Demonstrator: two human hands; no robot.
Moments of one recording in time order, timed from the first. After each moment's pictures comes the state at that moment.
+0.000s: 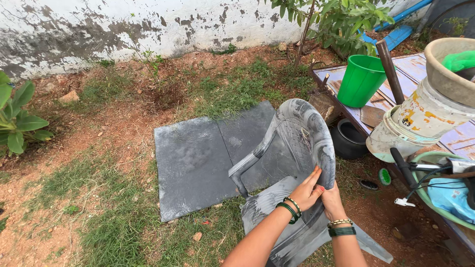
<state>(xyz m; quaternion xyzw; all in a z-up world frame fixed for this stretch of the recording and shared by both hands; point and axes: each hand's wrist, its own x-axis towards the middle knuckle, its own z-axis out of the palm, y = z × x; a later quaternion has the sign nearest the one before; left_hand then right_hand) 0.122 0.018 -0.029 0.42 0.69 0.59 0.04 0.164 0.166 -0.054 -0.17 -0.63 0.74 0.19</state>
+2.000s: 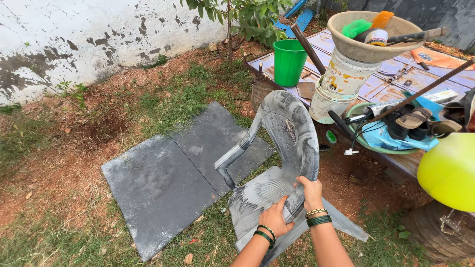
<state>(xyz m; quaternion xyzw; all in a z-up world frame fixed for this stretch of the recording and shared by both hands) 0.220 -0.078 -0.061 0.41 0.83 0.32 0.19 0.241 0.120 -0.062 -0.34 -0.50 0.72 0.34</state>
